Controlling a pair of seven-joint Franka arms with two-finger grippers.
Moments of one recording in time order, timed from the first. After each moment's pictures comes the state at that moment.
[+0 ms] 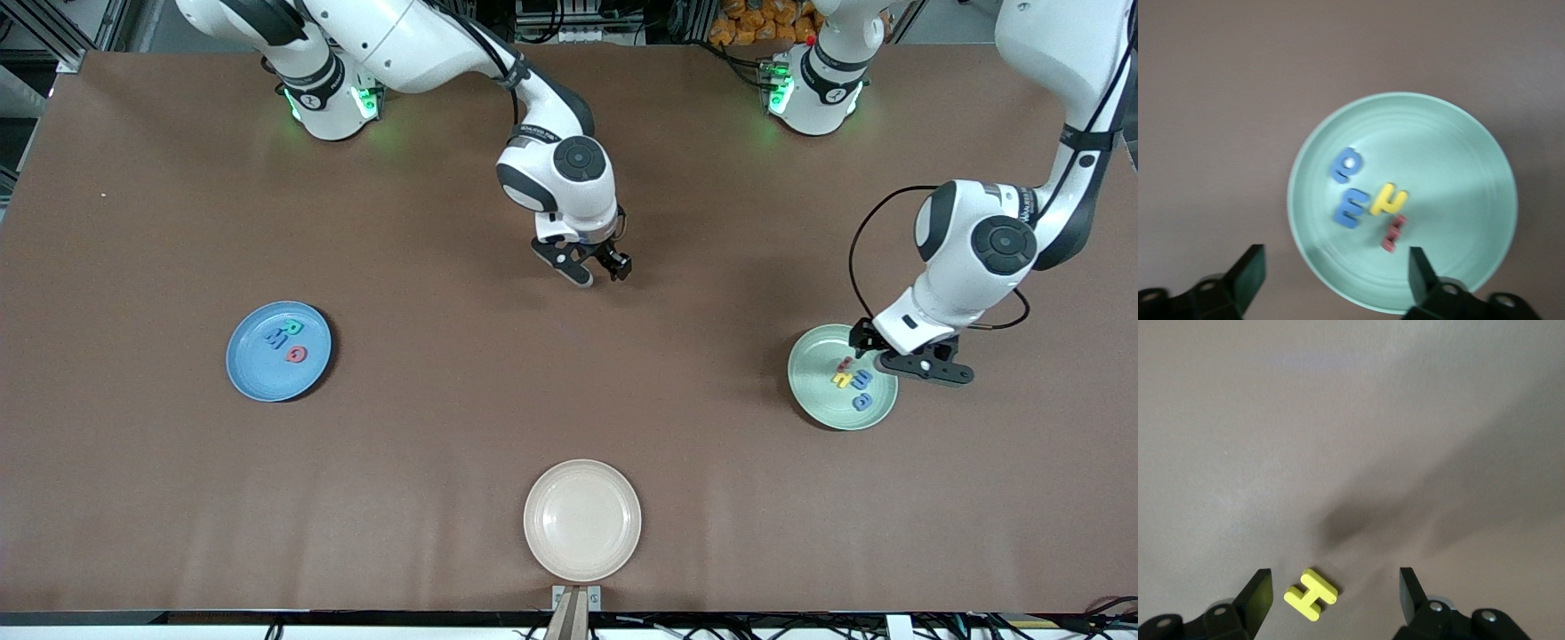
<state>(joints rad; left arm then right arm) 0.26 0.31 -0.28 -2.11 0.29 2.53 0.01 0.68 0.73 0.32 -1.64 -0.22 2.42 1.80</state>
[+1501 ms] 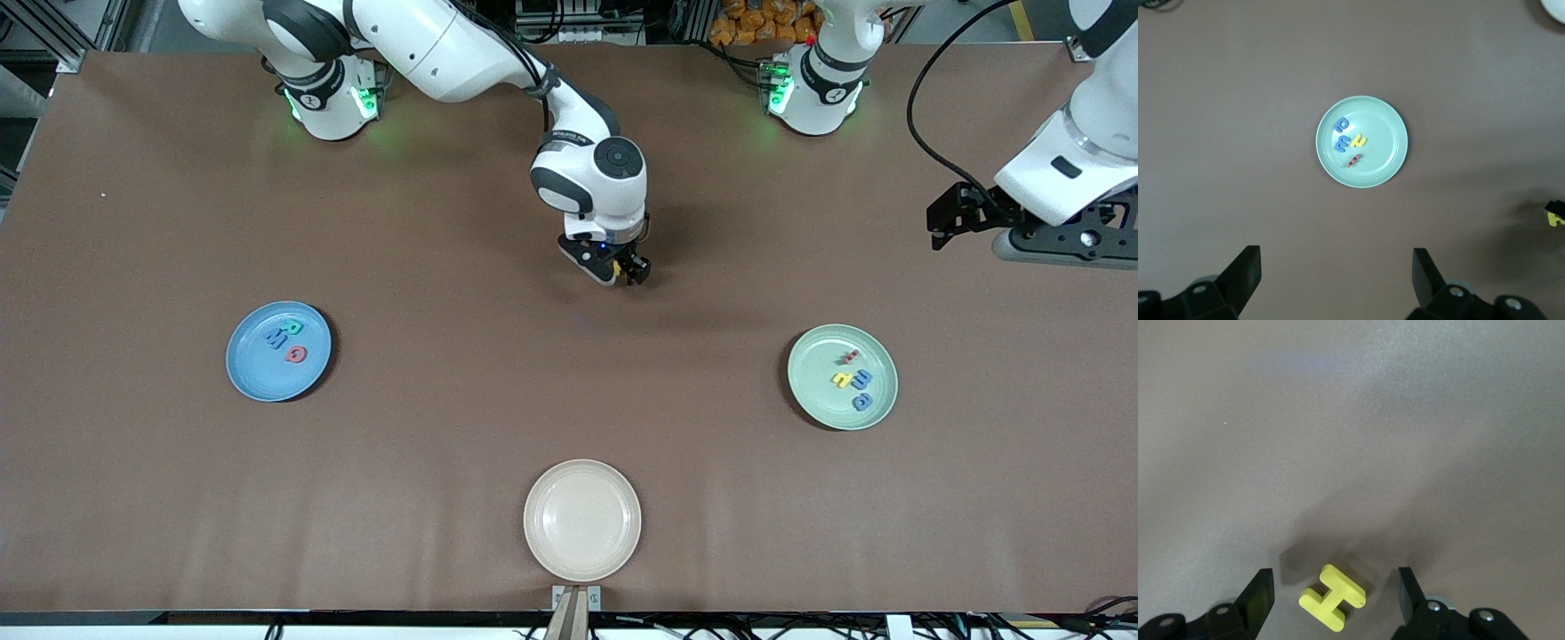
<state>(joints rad) 0.02 0.00 -0.18 -1.59 0.10 1.62 0.01 0.81 0.85 0.23 -1.49 -0.26 2.38 1.91</state>
